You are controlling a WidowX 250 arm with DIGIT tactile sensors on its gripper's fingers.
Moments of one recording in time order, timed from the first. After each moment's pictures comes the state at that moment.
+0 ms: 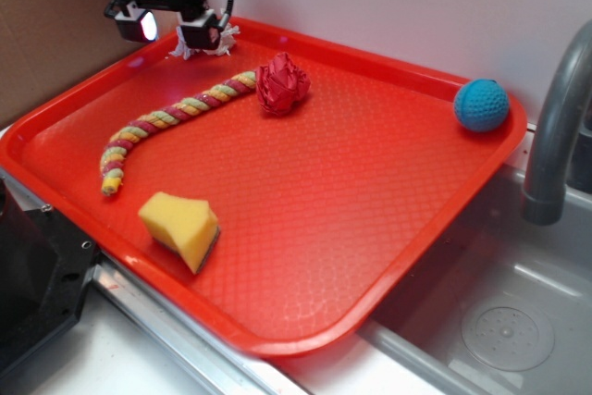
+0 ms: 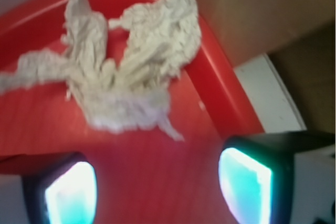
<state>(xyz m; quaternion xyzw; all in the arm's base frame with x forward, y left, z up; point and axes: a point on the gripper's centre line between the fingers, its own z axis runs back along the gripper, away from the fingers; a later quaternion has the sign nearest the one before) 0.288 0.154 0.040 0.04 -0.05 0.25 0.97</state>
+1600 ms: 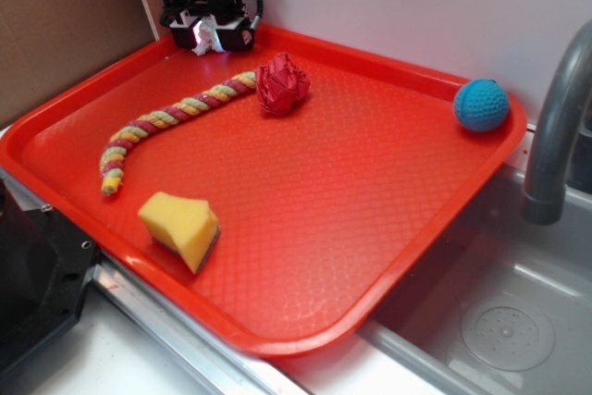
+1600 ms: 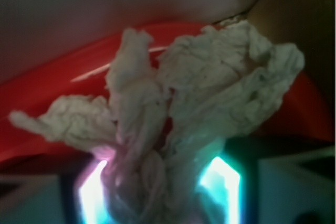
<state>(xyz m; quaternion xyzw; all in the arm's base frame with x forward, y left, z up) 0.329 0.164 0.014 0.00 -0.06 0.21 0.98</state>
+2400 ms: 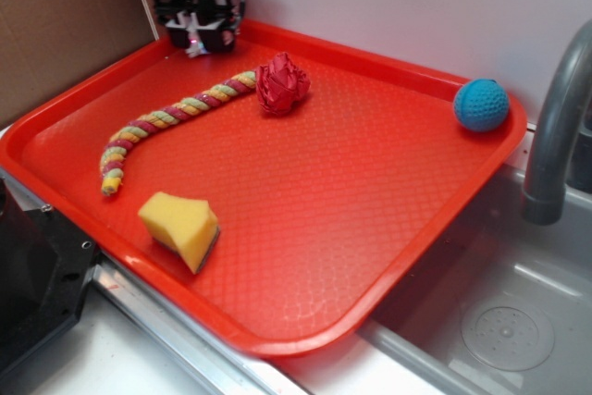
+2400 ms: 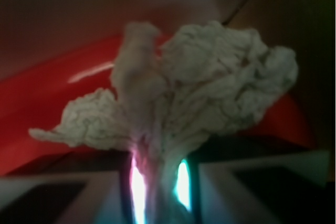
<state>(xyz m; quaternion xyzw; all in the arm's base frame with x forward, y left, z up) 0.309 0.159 0.032 0.00 -0.02 0.20 0.98</state>
